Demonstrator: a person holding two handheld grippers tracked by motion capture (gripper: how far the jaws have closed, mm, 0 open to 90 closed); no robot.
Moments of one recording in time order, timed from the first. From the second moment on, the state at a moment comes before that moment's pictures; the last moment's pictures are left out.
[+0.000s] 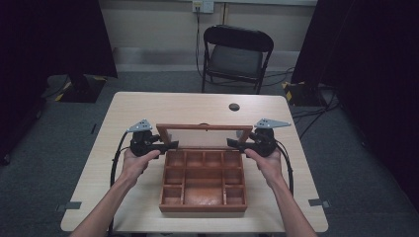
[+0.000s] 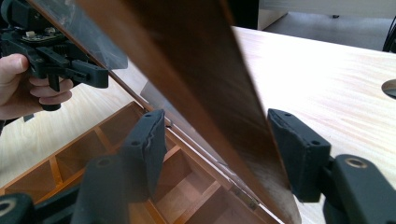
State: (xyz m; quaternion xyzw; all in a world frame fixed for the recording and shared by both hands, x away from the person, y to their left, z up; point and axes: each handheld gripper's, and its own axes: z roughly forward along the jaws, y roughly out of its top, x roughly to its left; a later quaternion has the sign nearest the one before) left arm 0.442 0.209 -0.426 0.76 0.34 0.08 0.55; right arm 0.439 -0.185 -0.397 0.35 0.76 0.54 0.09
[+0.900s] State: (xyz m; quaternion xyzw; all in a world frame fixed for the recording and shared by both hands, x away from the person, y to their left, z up) left arm 0.455 0.212 -0.428 0.76 0.35 0.08 0.55; right arm 0.459 -0.188 -0.413 0.38 0.75 0.53 0.10
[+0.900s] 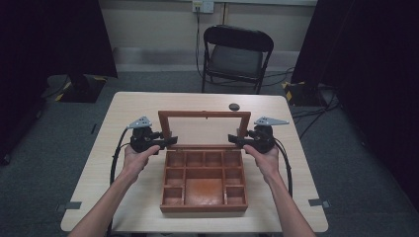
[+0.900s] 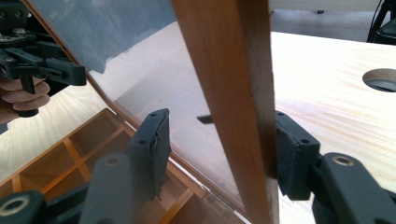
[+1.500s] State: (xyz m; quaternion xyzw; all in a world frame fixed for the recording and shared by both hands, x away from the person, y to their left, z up) left arm 0.461 0.215 -0.433 0.75 0.36 0.08 0.55; right arm 0.466 -0.187 -0.421 0.39 0.75 0.53 0.10
